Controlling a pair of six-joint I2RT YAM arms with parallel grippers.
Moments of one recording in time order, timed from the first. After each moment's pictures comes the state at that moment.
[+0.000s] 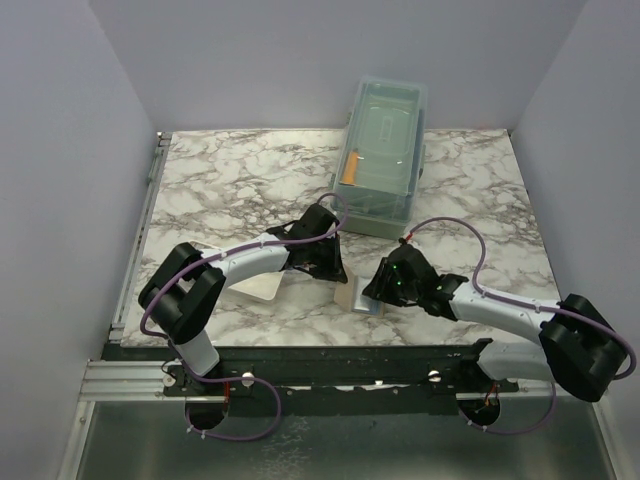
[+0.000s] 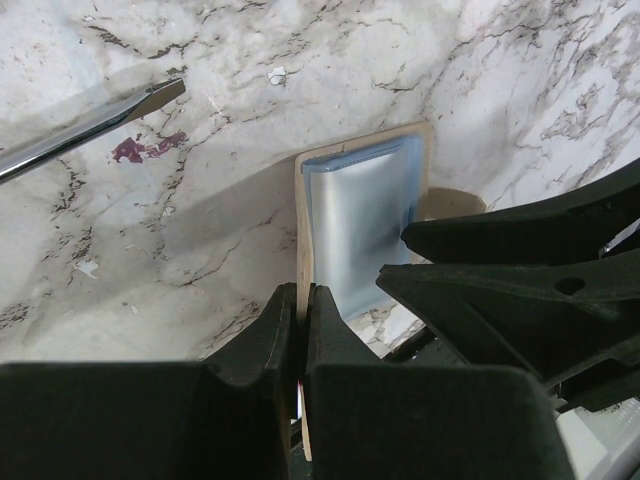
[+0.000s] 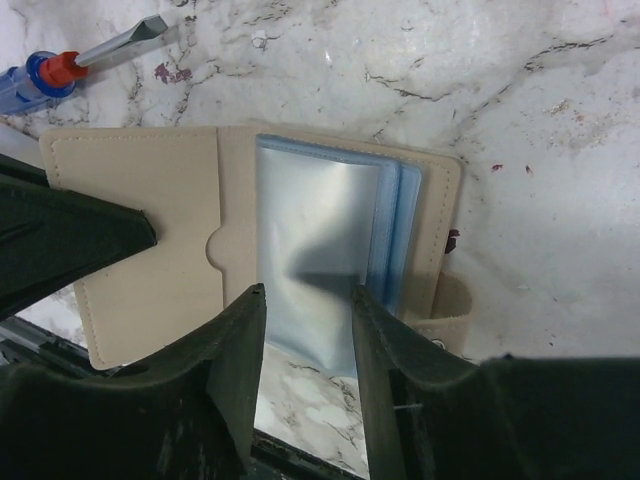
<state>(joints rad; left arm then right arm) -0.75 1.67 1.01 -0.28 0.33 -0.72 0.76 1.22 0.49 -0.09 0.05 0.94</state>
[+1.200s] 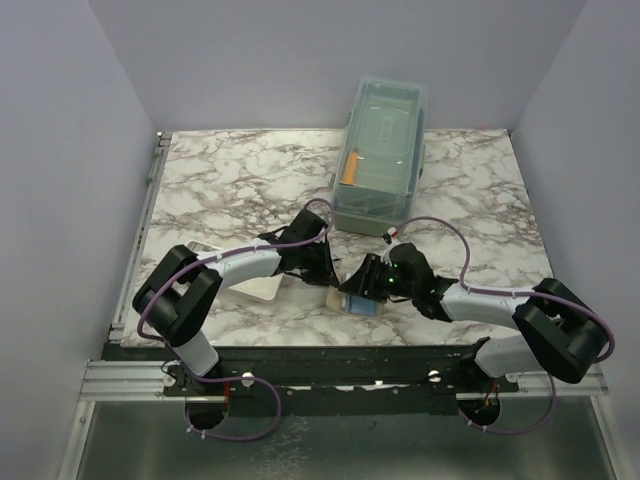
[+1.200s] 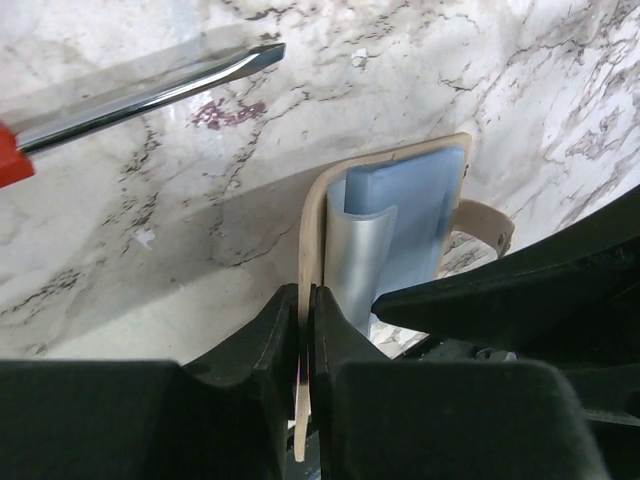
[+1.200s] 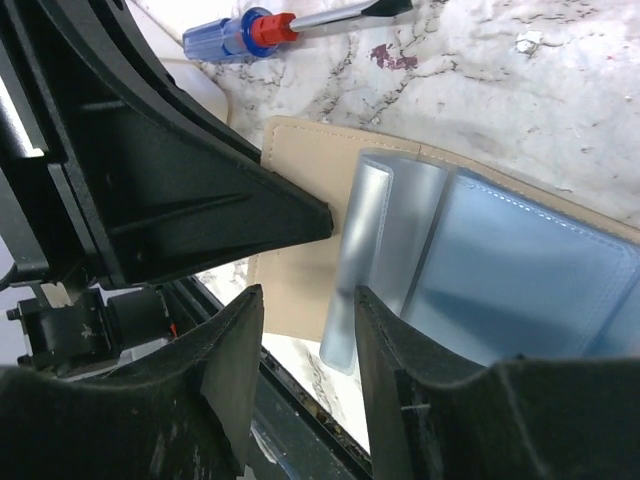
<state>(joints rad) -0.71 1.65 0.92 -0.23 0.33 -0.78 0.75 1.35 0.43 0.36 -0.23 0.97</state>
